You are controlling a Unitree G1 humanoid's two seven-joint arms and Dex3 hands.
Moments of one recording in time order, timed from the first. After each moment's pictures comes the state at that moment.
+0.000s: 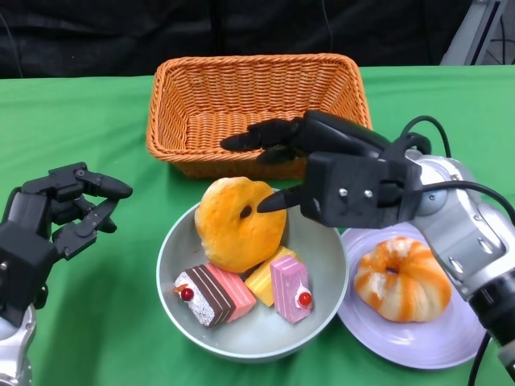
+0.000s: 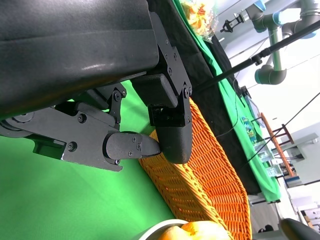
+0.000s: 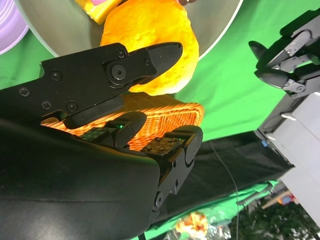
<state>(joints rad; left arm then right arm) -0.45 0.25 0.13 1.01 0.03 -0.78 -0.10 -0.74 -0.13 0.36 0.45 -0.38 -0.15 0.40</state>
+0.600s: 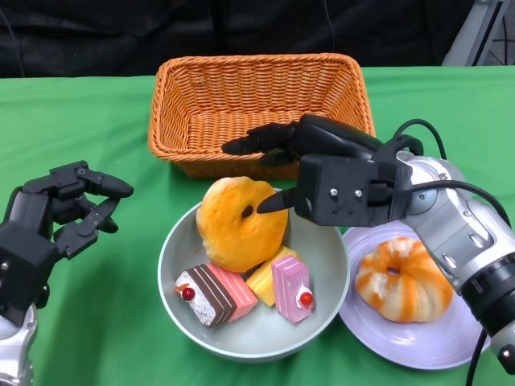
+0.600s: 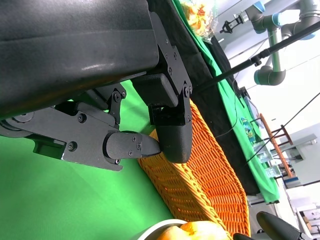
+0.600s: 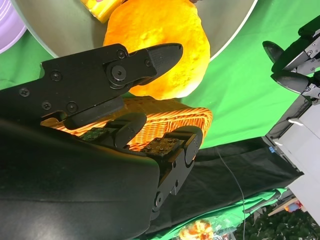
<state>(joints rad) -0.45 0.24 0.13 1.00 0.03 -0.78 -0.10 -0.77 -0.12 0.37 0.57 -0.40 -0.22 0.36</state>
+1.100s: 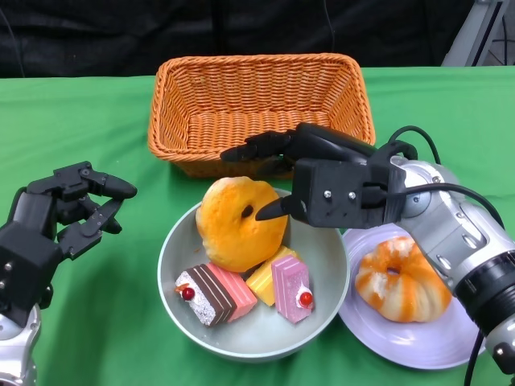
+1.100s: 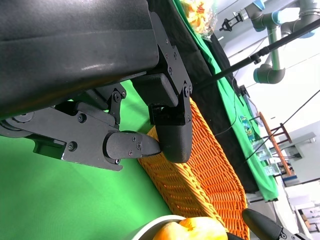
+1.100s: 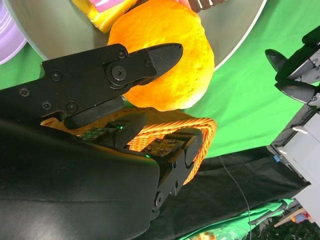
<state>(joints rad) -0.45 0.24 0.13 1.00 0.03 -0.78 -0.10 -0.78 -0.10 0.38 0.63 -0.40 -0.23 0.37</state>
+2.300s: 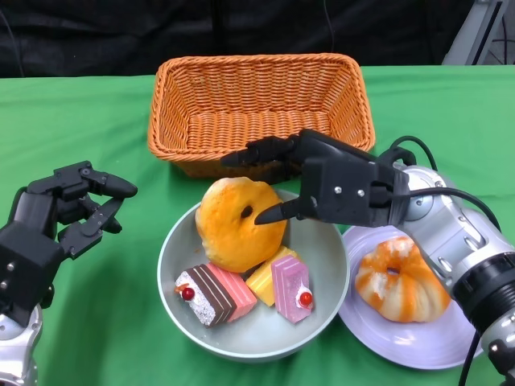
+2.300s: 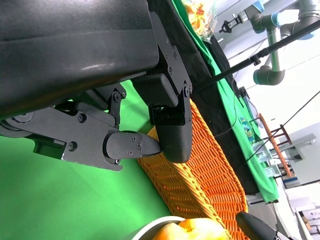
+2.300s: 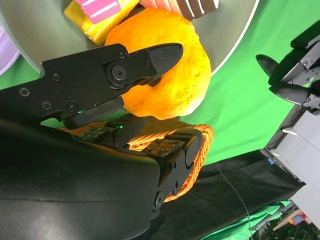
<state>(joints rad) -0.45 0.23 0.12 1.00 0.04 -0.78 -0.08 -0.79 -0.08 0.35 0.74 -0.33 -0.31 0.37</state>
